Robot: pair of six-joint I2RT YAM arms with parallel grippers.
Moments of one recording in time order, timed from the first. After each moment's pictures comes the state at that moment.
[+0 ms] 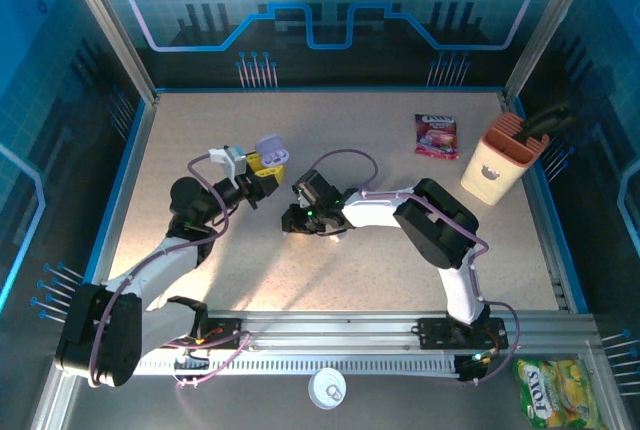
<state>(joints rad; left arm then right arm) -0.19 1.11 0.42 0.89 0.70 -0.27 0.85 2.04 1.20 -0.07 -0.33 0.83</state>
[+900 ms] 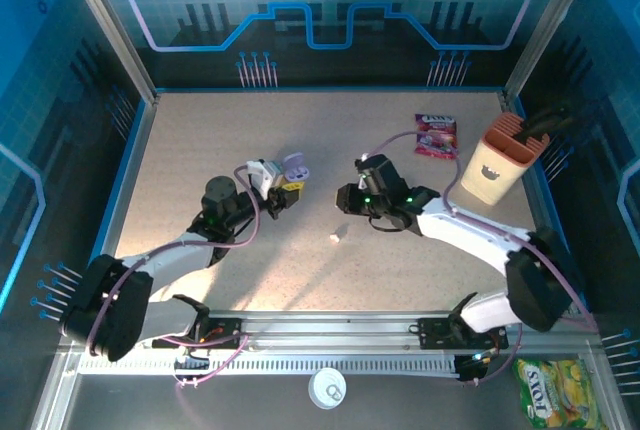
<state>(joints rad) -0.38 1.25 0.42 0.74 0.47 0.03 0.68 1.38 0.90 -0.27 -0.08 0.73</state>
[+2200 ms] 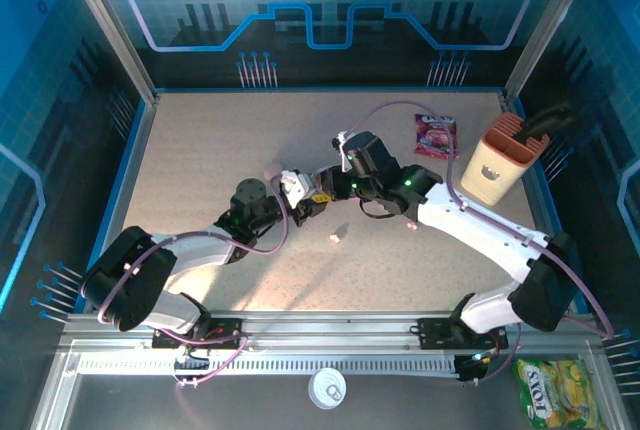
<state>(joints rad) -0.56 1.43 0.50 0.84 0.43 0.15 0.79 1.42 1.24 -0.52 0.00 0.52</state>
